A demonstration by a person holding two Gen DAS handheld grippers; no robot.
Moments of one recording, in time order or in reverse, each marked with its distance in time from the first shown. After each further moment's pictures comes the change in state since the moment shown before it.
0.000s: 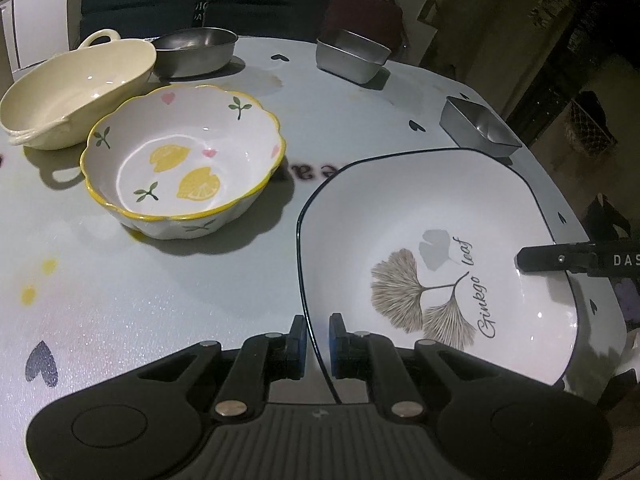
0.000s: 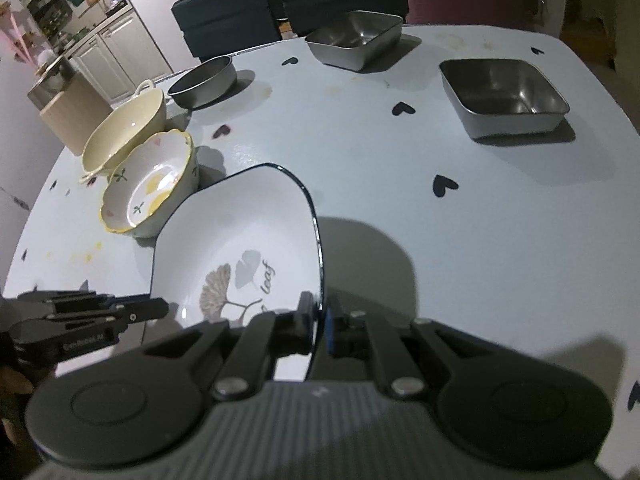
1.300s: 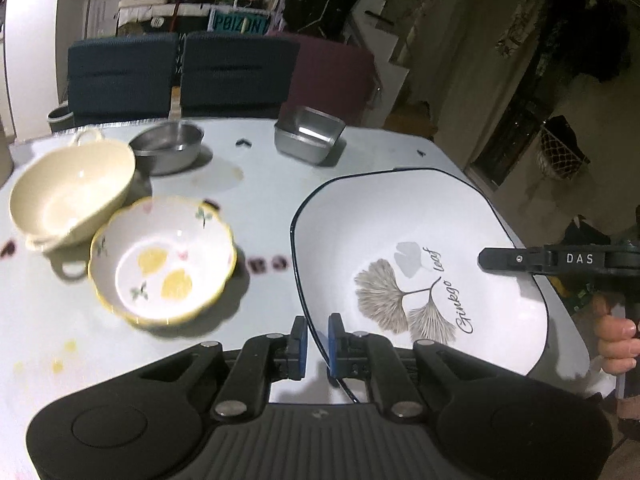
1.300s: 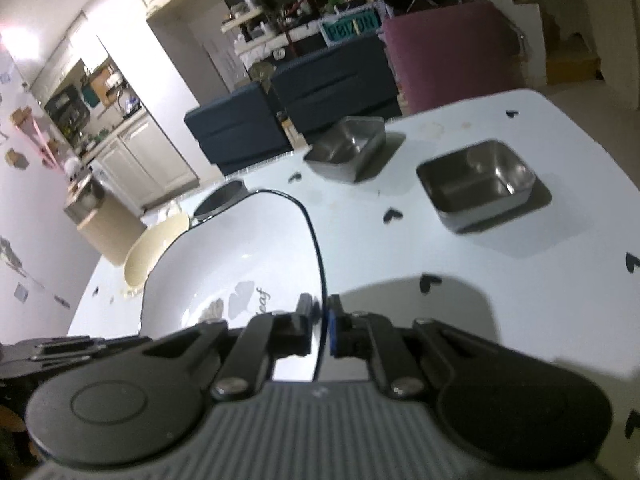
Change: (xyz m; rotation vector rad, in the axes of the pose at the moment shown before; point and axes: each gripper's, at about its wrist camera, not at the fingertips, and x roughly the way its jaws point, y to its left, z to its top) left arm -0.059 -0.035 0.031 0.048 -0.133 -0.034; right arm -0.057 -0.037 0.024 0.132 -0.257 0.124
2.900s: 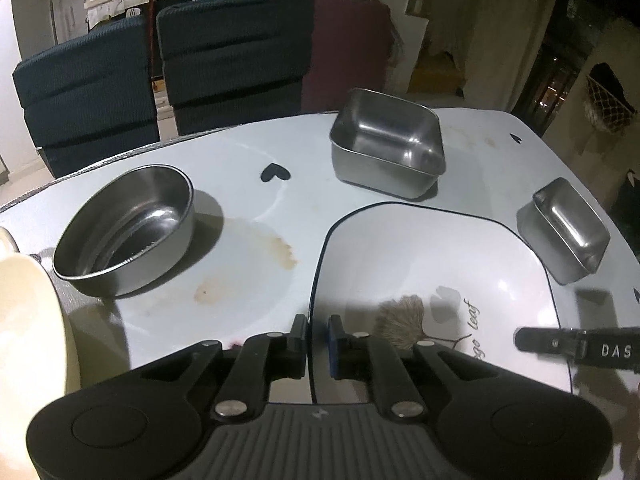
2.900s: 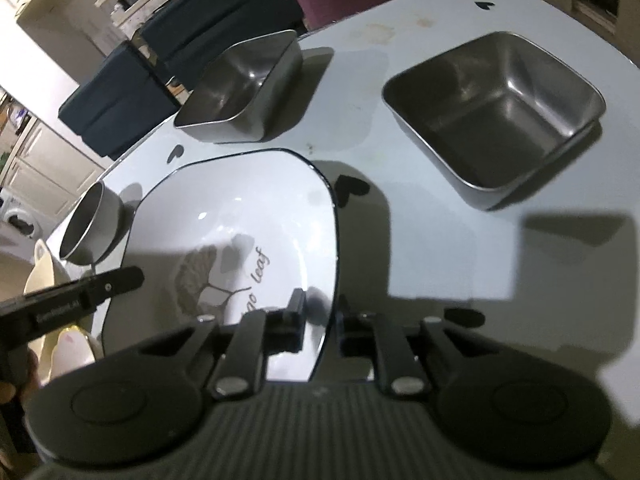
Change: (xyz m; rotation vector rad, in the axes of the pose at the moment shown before) left arm 0.193 0.054 0.135 0.142 0.119 0.109; right arm 0.166 -0.020 0.044 0.244 0.170 -0.204
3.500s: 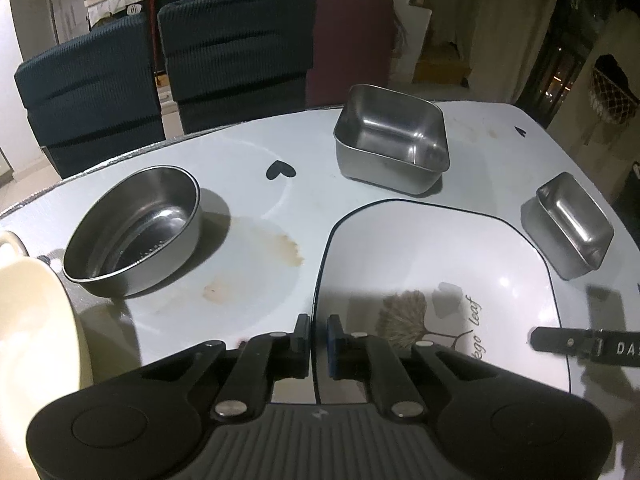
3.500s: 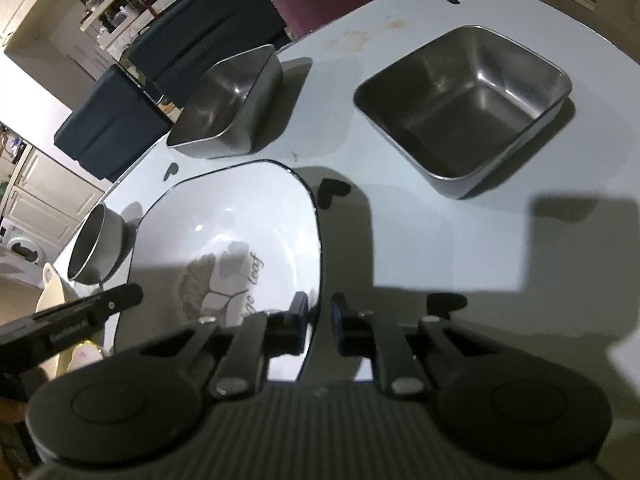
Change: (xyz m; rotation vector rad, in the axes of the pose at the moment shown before) left arm -0.001 0.001 0.008 0.002 0.031 0.019; right arm -0.011 -0.008 -0.001 0.086 -0.014 0.010
